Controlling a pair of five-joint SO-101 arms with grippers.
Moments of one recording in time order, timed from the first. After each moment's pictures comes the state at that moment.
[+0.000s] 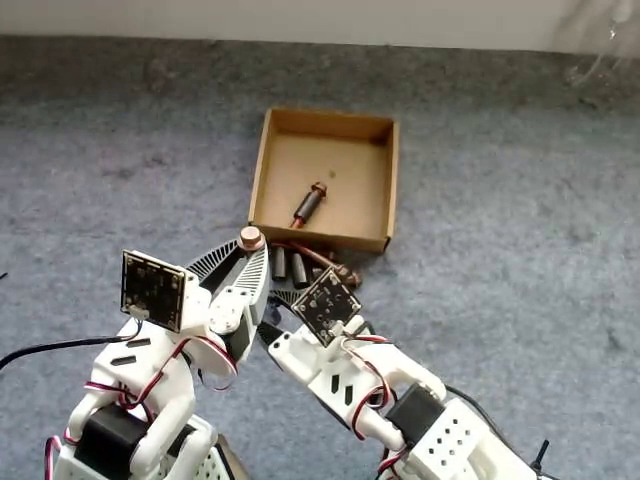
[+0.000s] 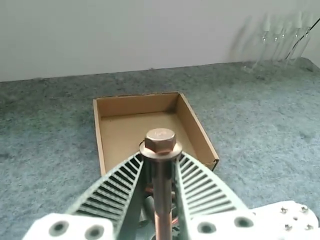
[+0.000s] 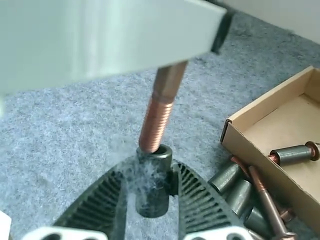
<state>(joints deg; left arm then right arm) 21.7 -97.5 65.8 53.7 13.8 -51.3 -78.9 83.1 24.2 2.1</state>
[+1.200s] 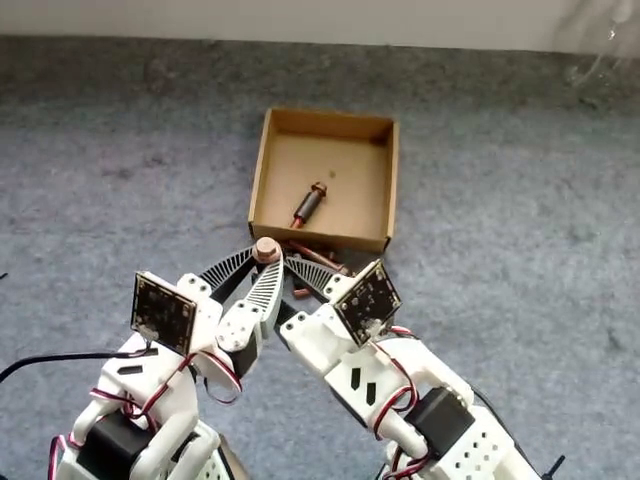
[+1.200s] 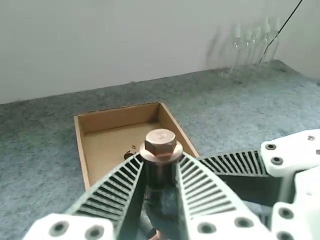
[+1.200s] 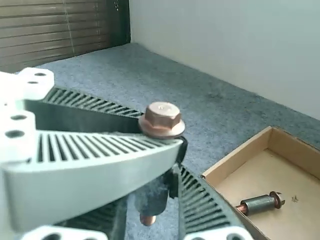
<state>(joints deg) 25.1 -98.4 70.4 52.1 11.6 -48.4 -87.0 72.5 29.1 2.2</state>
